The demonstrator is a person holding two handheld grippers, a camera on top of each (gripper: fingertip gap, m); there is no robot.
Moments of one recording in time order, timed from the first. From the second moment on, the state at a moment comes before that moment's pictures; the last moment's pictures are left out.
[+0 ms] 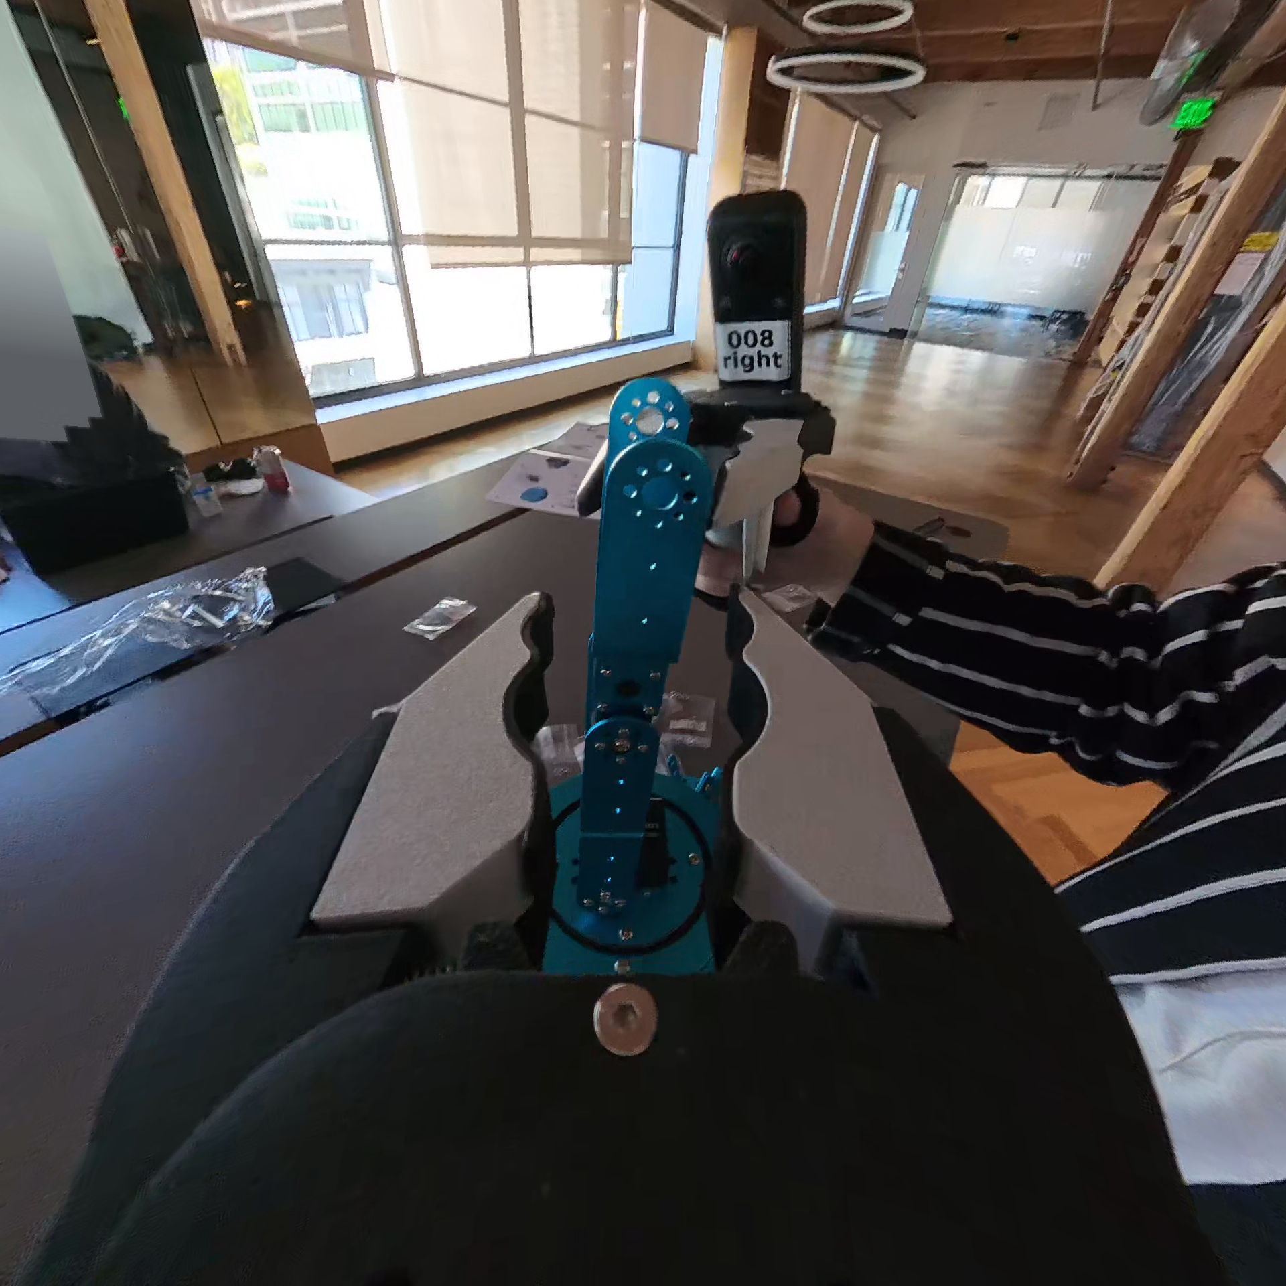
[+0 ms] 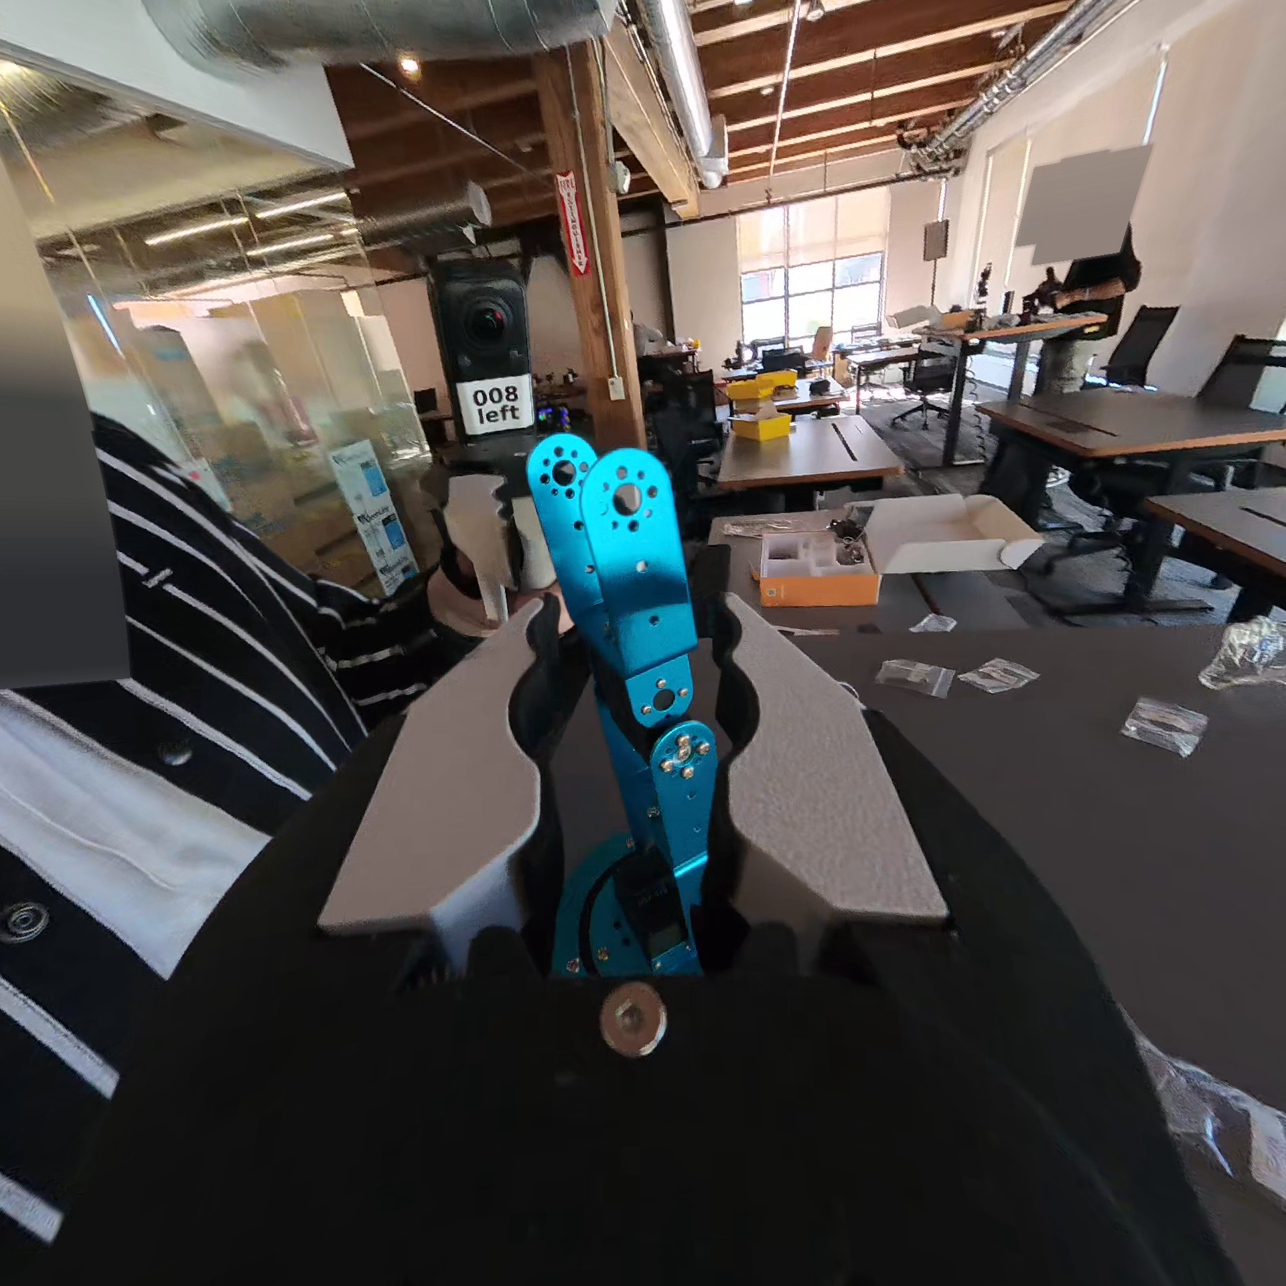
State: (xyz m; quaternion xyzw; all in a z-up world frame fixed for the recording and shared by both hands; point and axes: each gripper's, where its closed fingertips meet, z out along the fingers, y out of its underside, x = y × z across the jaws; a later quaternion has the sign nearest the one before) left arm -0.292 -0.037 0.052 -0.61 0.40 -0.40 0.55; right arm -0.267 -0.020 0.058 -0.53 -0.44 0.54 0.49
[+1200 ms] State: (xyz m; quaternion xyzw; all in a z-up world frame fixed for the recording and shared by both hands) left arm -0.519 0.111 -0.187 -0.88 0.28 -0.13 0.35; right arm -0.200 -0.038 -0.040 -0.66 -0.37 0.41 0.51
